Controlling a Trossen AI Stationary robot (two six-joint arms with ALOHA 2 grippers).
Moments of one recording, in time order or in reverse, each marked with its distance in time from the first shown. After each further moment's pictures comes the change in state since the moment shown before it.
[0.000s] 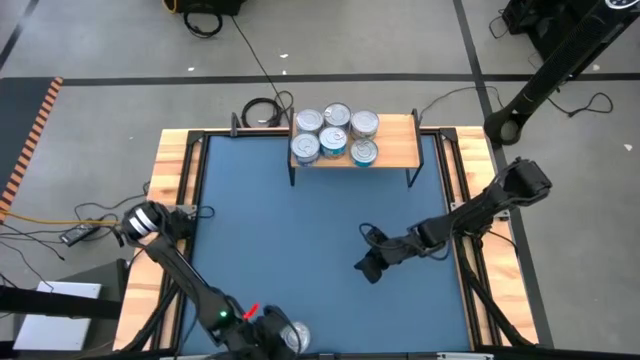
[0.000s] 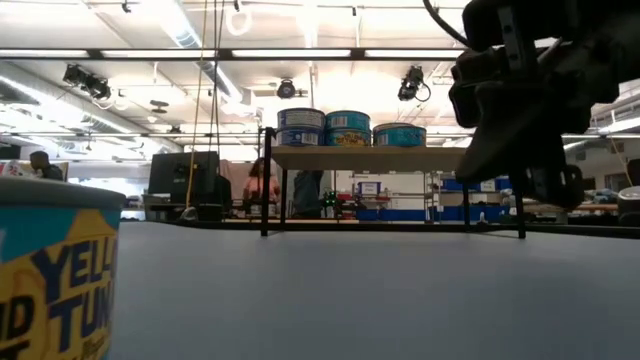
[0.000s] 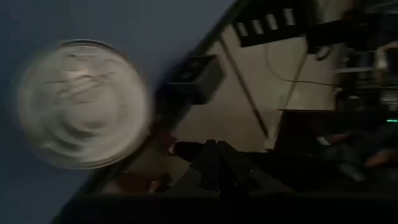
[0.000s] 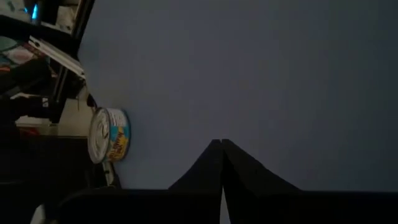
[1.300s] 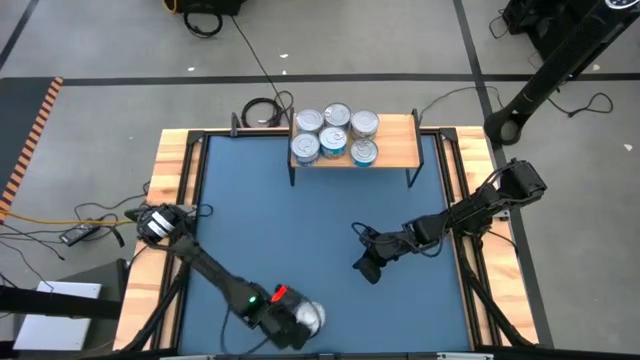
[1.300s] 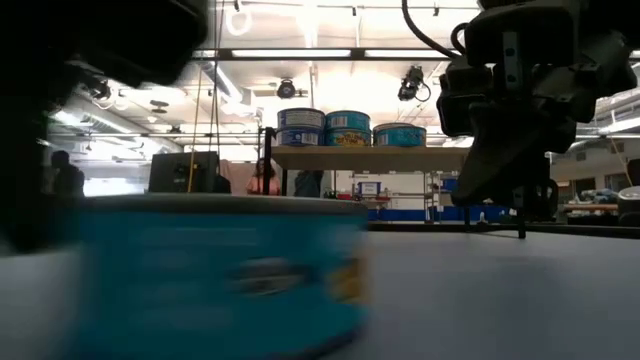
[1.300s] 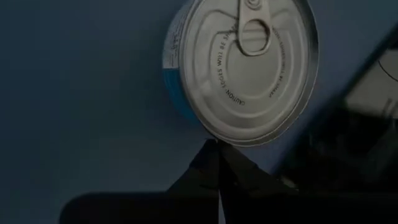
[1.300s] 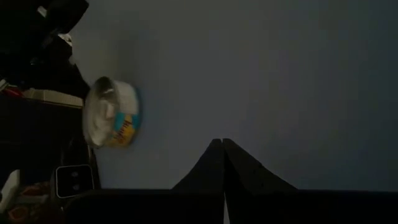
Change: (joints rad) left arm 0.161 0.099 0.005 -0.238 0.190 0.018; right arm -0.061 0.052 0.000 0.029 -0.122 -0.185
